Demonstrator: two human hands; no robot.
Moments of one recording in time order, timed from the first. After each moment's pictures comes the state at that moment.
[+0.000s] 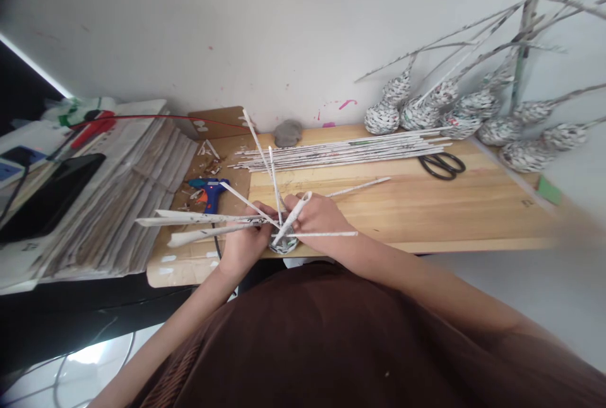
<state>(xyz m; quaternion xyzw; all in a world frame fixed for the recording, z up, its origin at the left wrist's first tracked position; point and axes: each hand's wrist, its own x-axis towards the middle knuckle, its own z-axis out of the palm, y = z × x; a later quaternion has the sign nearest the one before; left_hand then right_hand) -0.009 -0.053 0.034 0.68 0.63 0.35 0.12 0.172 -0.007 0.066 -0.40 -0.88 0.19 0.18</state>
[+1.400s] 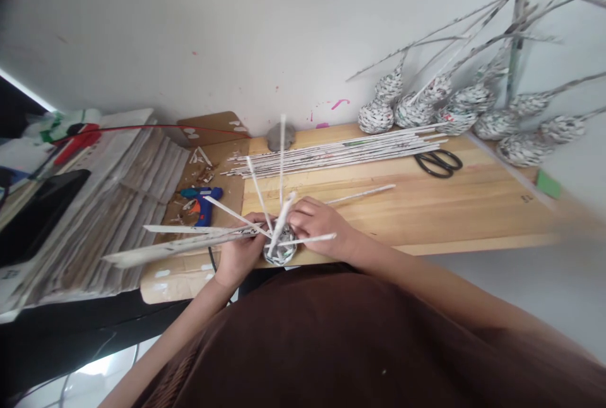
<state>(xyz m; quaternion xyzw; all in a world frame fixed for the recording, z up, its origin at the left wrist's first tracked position) -0.014 -0.049 0.021 0.64 0.59 0.42 0.24 0.197 0.006 0.032 -0.24 -0.90 0.16 0.31</state>
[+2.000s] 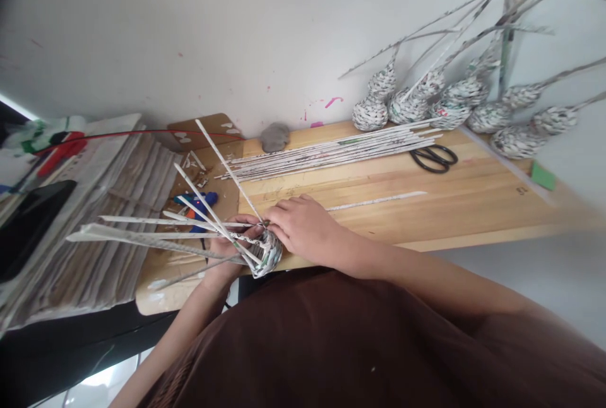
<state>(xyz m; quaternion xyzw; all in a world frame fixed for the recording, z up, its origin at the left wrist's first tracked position) -0.025 -0.042 0.011 0.49 0.56 0.53 0.41 0.172 -0.002 0.079 -0.32 -0.92 0.14 0.20</state>
